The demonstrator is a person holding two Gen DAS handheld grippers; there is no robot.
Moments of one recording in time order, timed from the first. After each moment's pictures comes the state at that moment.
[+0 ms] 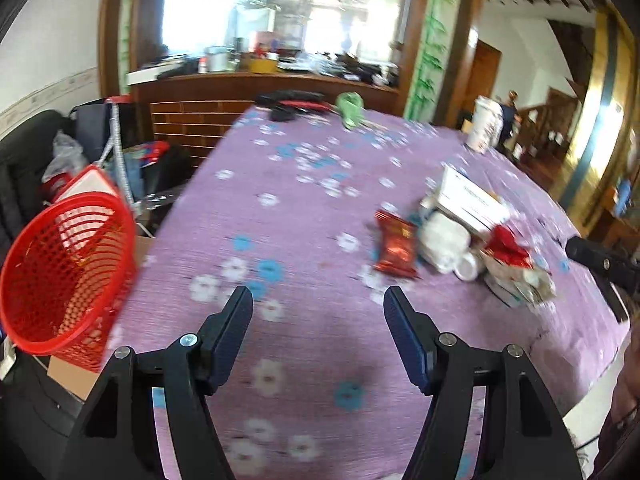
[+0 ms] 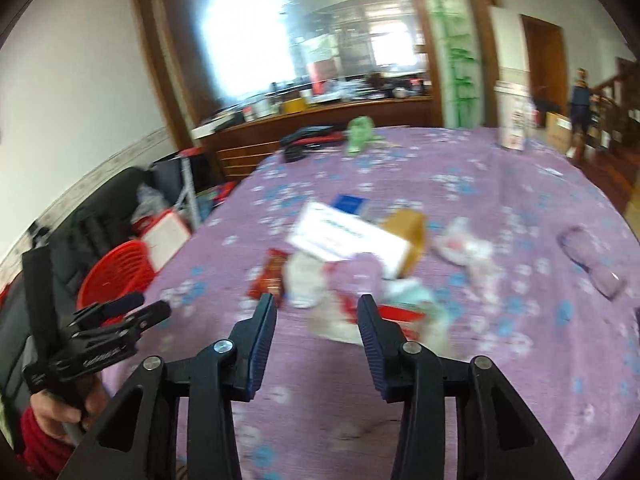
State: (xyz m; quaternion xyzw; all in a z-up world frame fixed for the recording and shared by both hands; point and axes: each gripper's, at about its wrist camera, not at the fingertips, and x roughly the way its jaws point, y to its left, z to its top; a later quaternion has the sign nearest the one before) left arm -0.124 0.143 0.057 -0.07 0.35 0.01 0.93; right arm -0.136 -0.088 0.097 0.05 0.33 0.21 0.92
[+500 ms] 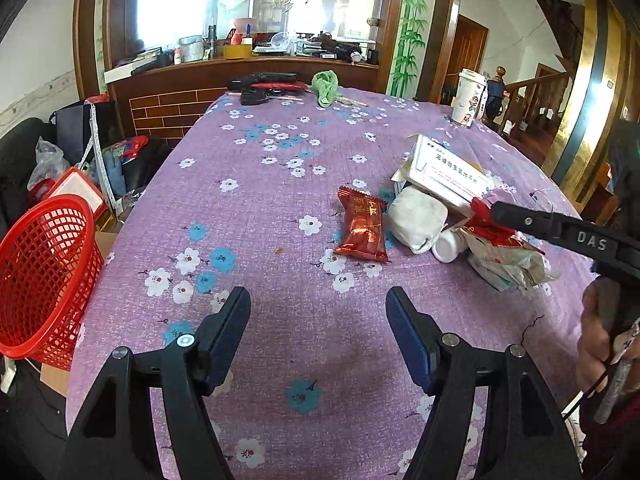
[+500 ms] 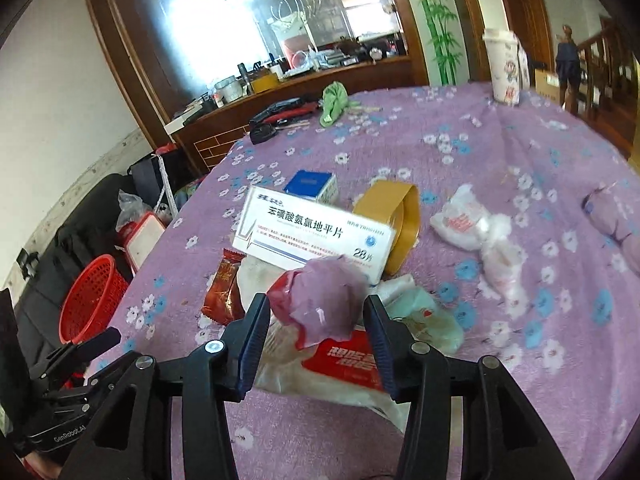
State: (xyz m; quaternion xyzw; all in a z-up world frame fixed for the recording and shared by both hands) left arm -0.113 0.117 0.049 -0.05 0.38 -0.01 0.93; right arm -0.068 -0.085 0.053 0.09 0.39 0.20 0.89
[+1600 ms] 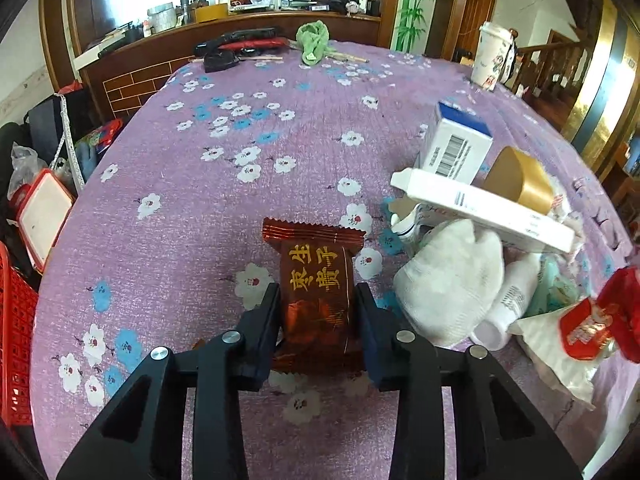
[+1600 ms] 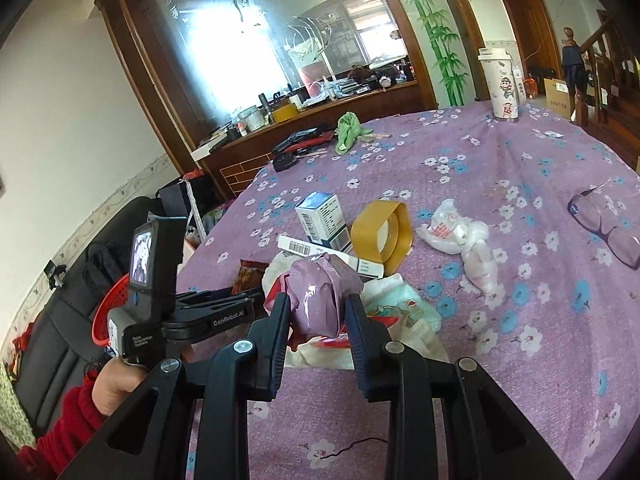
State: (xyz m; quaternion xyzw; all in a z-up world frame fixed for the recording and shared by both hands) left arm 0.003 0.081 0.012 -0.03 0.45 -0.01 0.89; right arm -0.113 -0.119 0.075 0.12 0.34 0.24 0.90
